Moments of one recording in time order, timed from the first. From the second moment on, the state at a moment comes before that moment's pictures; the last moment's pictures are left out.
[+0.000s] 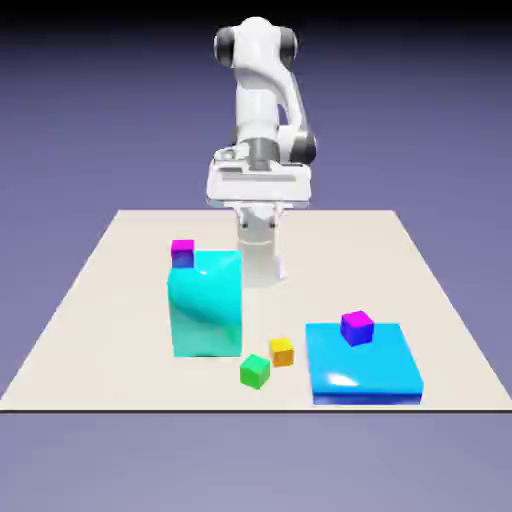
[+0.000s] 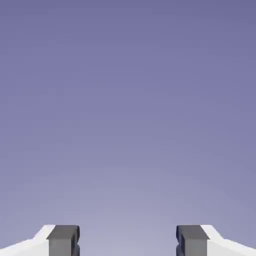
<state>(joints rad) -0.01 -0.53 0.03 -2.80 -0.05 3.01 0.71</state>
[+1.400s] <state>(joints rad) -0.28 0.19 0.50 -2.52 -0.81 2.40 0.19</state>
